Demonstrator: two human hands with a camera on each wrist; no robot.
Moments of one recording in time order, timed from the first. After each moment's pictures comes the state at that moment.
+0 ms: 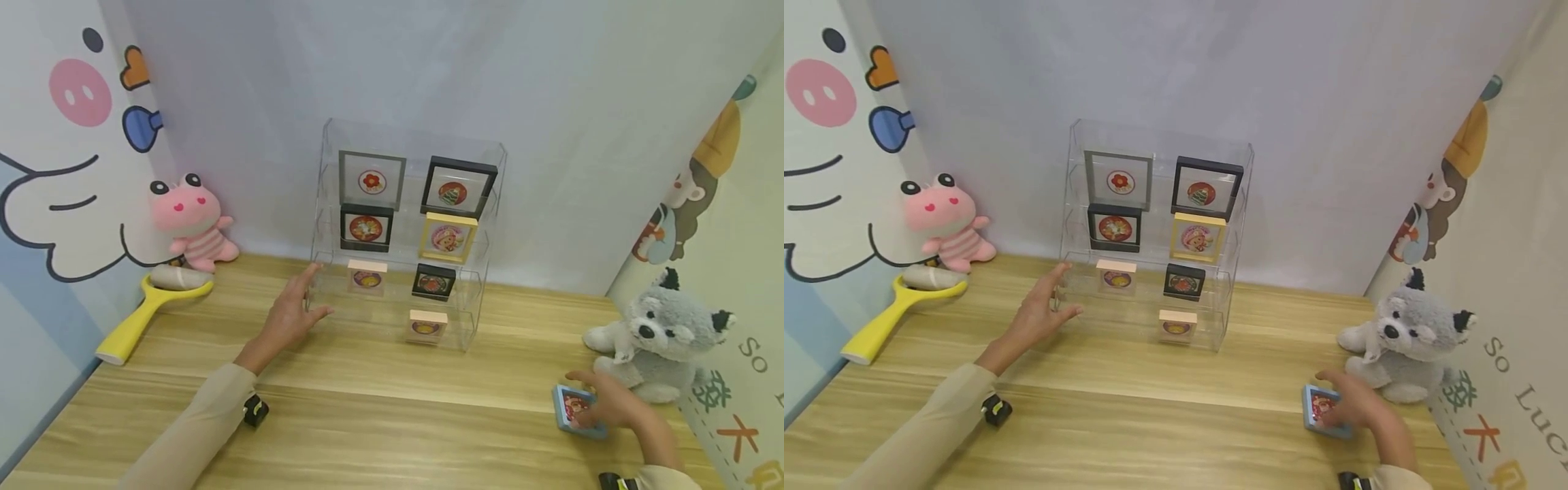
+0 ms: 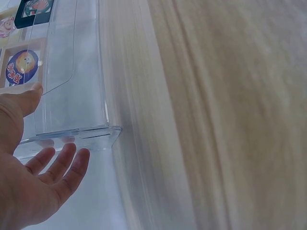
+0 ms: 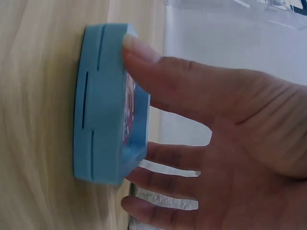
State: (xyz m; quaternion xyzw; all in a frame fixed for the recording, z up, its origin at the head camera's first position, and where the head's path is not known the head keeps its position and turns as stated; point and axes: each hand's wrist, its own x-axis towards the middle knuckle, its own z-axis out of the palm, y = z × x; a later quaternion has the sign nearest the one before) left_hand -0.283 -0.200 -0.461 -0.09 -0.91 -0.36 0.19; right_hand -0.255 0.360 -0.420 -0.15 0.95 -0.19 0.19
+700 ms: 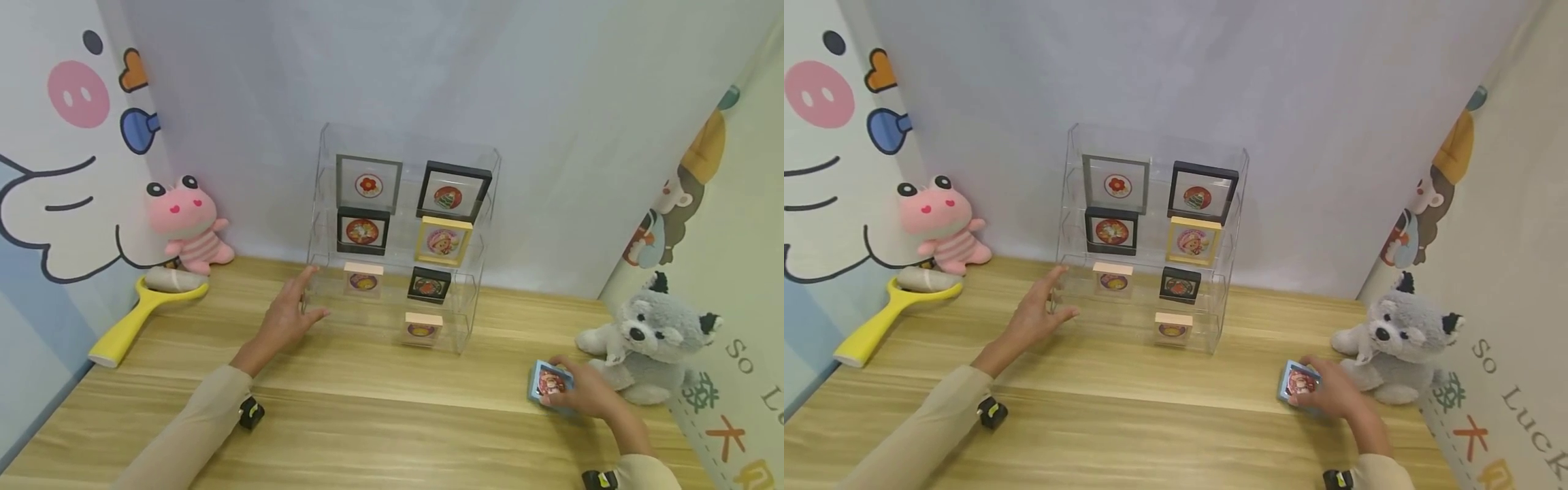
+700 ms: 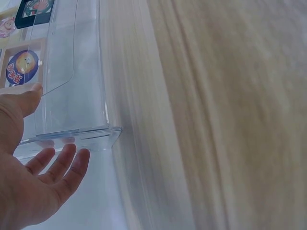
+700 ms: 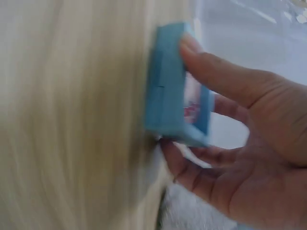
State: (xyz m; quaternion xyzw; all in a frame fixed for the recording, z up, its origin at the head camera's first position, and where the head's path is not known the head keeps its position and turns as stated) left_hand -0.284 -0.199 -0.461 -0.08 -0.91 -0.37 0.18; right_hand -0.265 0.347 -0.435 -0.15 0.96 -0.20 0.11
